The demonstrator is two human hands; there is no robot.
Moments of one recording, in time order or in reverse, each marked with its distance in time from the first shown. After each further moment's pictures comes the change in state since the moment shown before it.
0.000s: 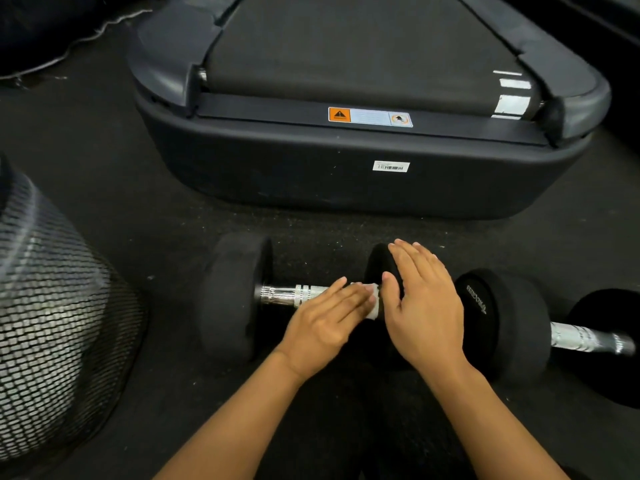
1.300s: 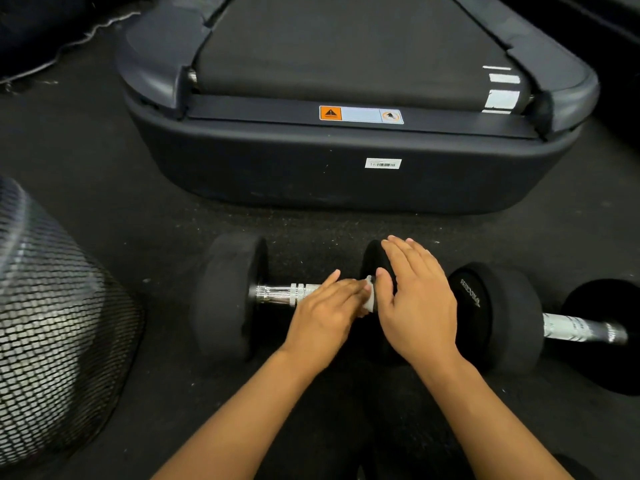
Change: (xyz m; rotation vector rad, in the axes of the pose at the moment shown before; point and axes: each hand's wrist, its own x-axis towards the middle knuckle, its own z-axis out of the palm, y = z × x) left_hand 0.014 0.007 -0.001 -0.062 -0.109 -0.238; right_hand 0.000 0.000 0.001 0.006 0.029 0.004
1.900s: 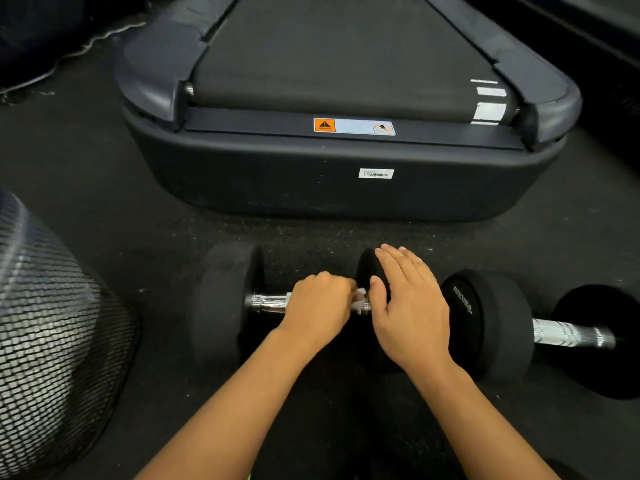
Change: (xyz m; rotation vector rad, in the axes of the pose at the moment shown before) left_hand 0.045 0.013 -0.033 0.145 -0.360 -0.328; right_hand -0.001 -0.001 -0.002 0.006 -0.004 -0.002
